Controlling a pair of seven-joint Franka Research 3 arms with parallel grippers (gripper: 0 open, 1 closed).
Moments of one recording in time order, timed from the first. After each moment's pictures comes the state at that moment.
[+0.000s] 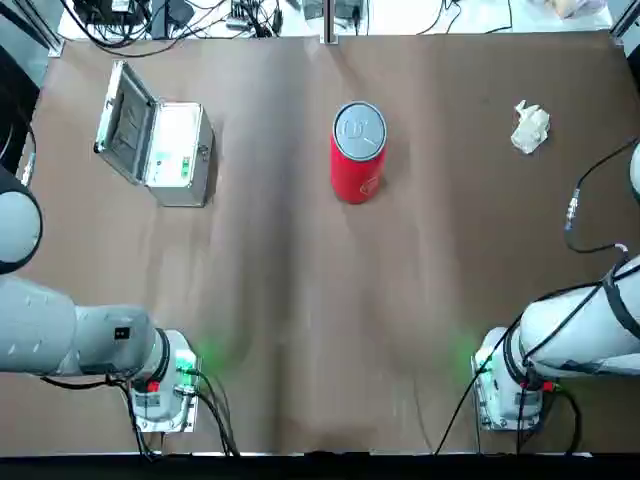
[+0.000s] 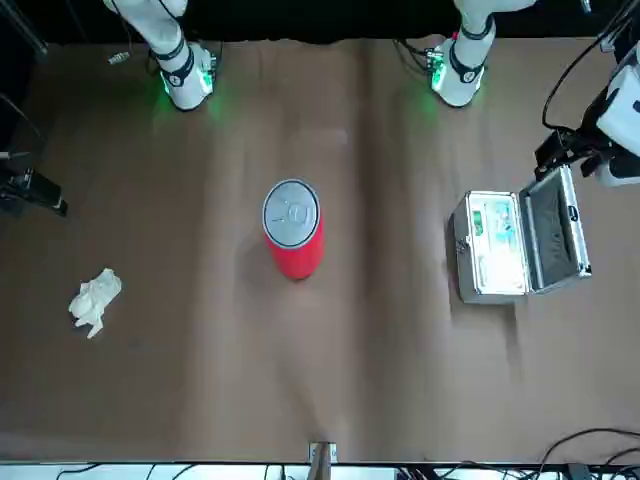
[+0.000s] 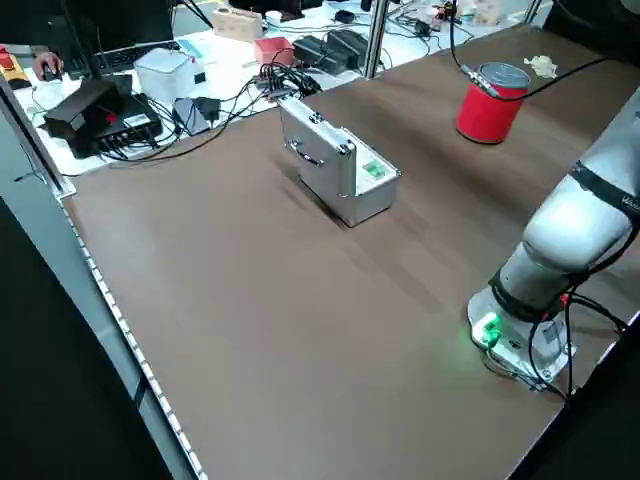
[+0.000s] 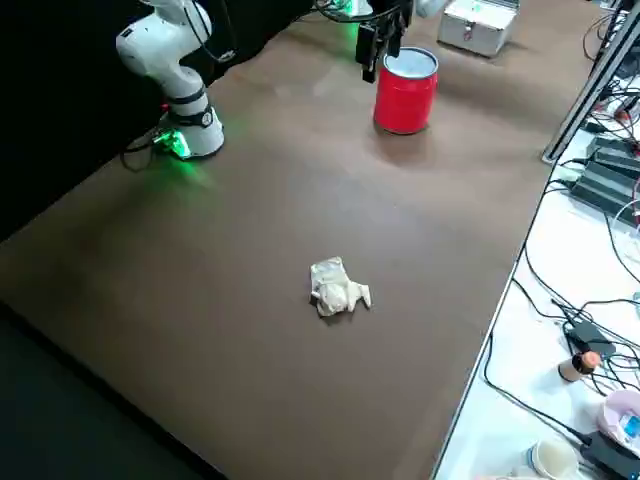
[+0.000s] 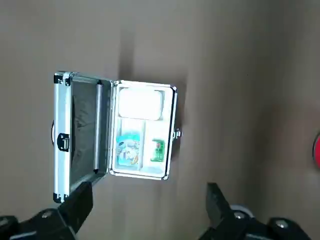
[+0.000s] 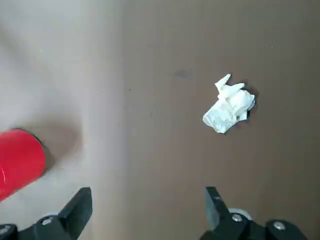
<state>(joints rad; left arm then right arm) 0.03 -0.04 -0.12 -1.59 0.01 1.59 -0.15 -0.09 0.15 0.04 -1.37 0.02 1.52 -0.03</state>
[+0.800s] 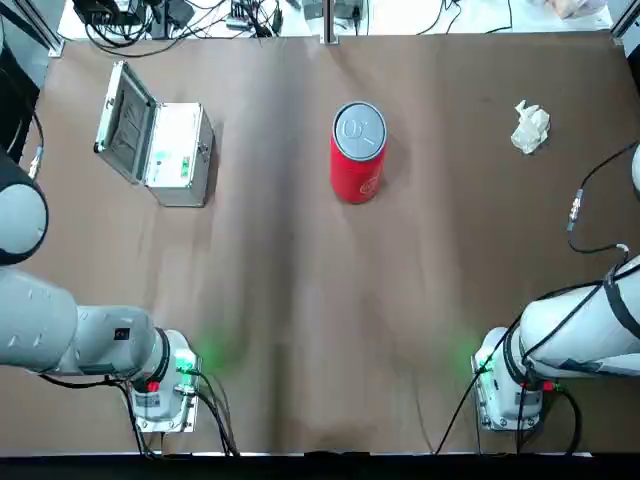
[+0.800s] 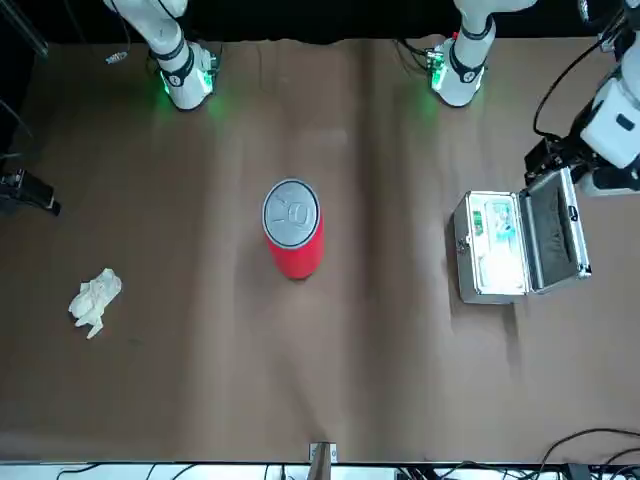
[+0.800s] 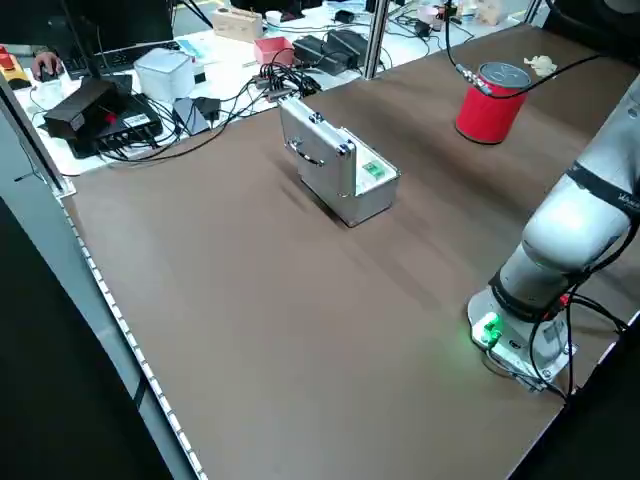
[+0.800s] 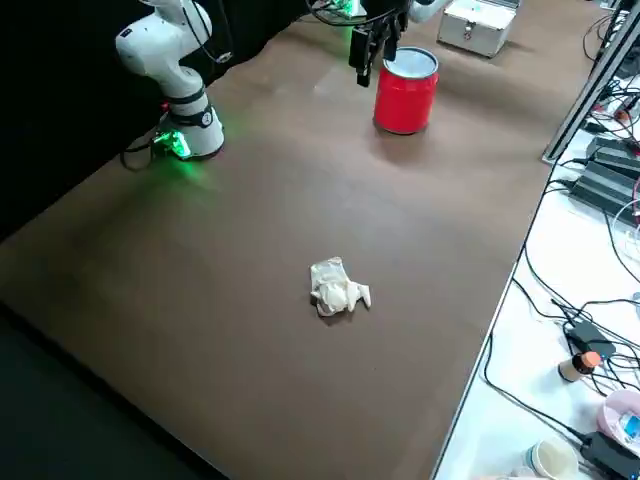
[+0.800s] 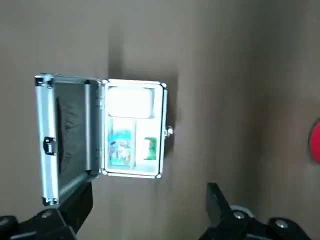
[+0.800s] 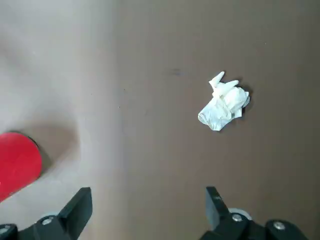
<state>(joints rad) 0.01 0.00 -0.16 -1.56 0.00 1.56 -0.15 -0.11 0.15 0.03 -1.37 0.02 1.52 -0.03</state>
